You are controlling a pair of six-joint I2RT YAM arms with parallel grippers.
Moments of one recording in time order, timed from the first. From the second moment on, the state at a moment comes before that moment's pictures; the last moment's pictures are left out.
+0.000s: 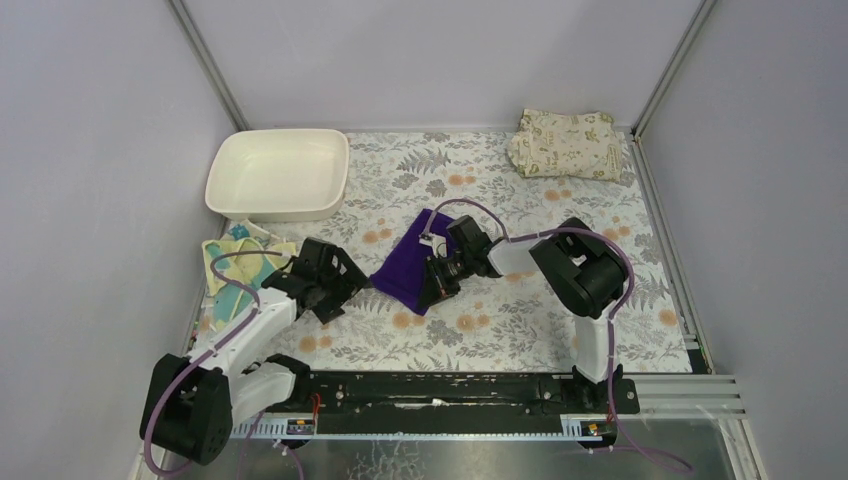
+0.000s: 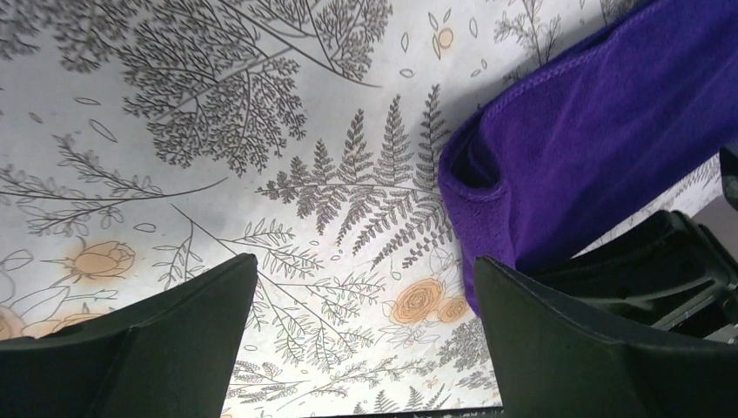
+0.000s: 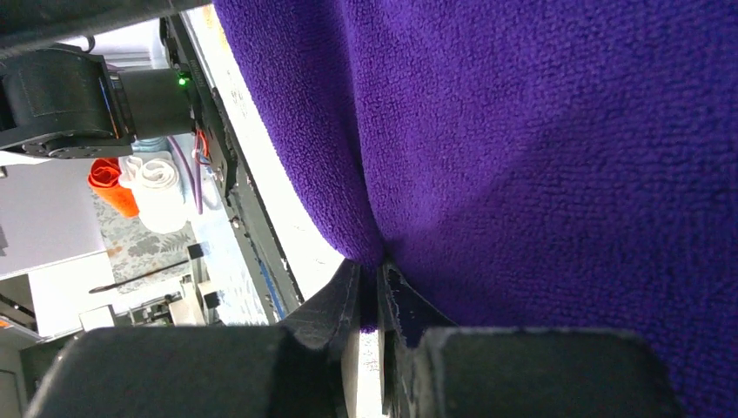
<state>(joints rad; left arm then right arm) -0.32 1.06 0.54 -0.53 0.03 -1.03 0.69 1.99 0.98 0.06 -0.86 0.48</state>
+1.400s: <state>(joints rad) -0.32 1.47 0.64 -0.21 0.18 -1.09 0.71 1.84 1.12 -0.29 -0.58 0.30</state>
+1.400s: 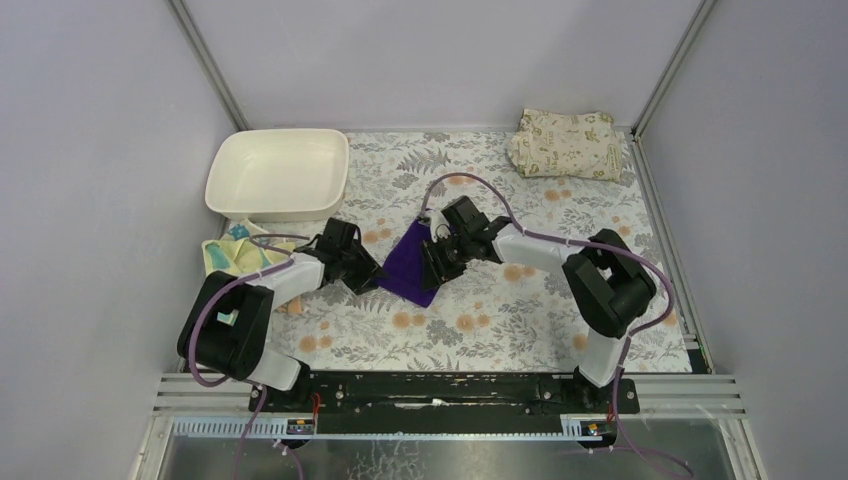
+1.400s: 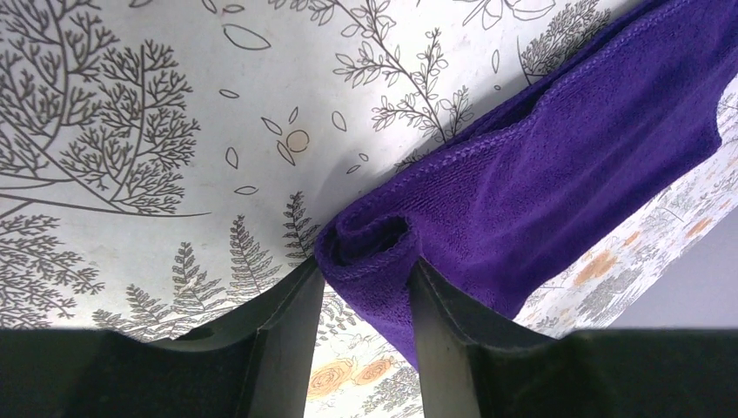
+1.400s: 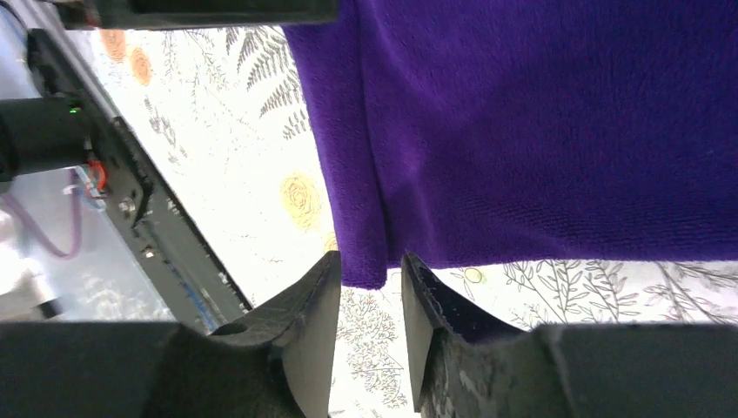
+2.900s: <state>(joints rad) -0.32 1.54 0.72 -0.25 0.16 -1.08 1.09 1.89 1.20 -0.36 0.19 -0.01</state>
